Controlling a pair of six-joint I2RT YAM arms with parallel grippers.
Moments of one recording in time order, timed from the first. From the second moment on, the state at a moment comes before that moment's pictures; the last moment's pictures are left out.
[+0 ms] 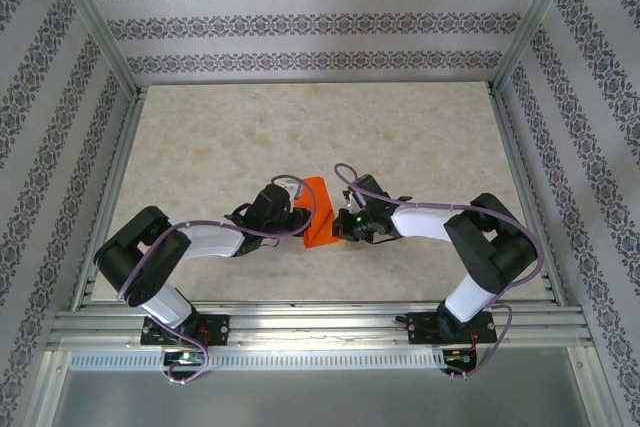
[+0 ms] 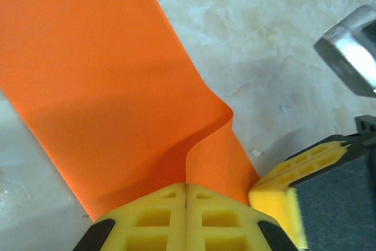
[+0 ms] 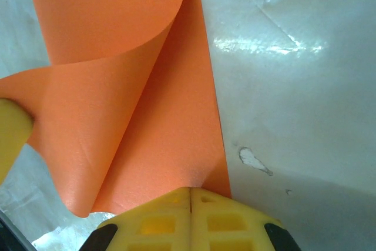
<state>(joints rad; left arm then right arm) -0.68 1.60 0.59 0.31 0.15 -0.60 0.62 1.64 0.70 -0.11 -0.41 0.78</state>
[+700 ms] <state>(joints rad) -0.66 1.65 0.59 0.30 0.14 -0.52 0.62 1.64 0.71 -0.12 -0.41 0.76</state>
